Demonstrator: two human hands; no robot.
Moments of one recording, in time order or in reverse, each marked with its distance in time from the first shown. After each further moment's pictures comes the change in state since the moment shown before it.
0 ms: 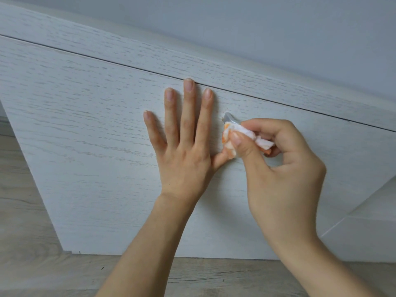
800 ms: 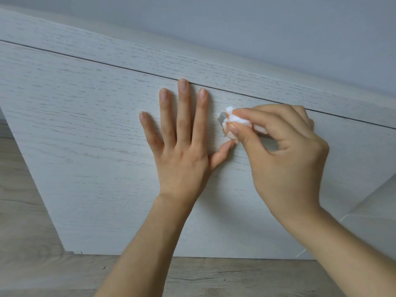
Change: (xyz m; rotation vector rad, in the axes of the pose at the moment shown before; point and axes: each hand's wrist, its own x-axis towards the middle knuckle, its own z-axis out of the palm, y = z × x) left_hand 0.000 0.000 -0.004 0.006 -0.019 0.010; right_hand 0.020 0.022 -0.004 -0.149 0.016 -0.308
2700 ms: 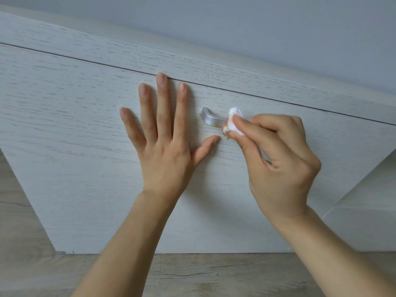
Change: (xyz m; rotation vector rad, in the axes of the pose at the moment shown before) left_hand 0.001 -0.003 -0.003 0.000 0.001 0.013; right_hand -0.011 0.019 -0.004 -0.018 0.122 -0.162
